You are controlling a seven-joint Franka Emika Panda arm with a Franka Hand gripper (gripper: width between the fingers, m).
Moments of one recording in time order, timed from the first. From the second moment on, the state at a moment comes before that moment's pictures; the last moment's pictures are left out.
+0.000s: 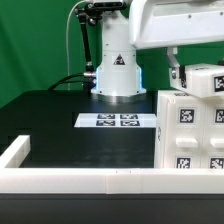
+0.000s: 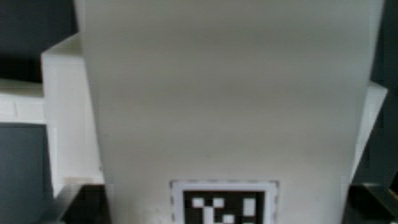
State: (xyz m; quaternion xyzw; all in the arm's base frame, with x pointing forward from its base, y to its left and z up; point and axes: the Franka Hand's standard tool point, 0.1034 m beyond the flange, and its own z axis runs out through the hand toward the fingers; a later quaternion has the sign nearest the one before) arm 0.617 0.084 0.161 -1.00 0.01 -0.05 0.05
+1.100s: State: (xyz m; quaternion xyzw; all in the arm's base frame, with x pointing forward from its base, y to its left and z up) arm 0.614 0.084 0.160 -0.84 0.54 -0.02 0.07
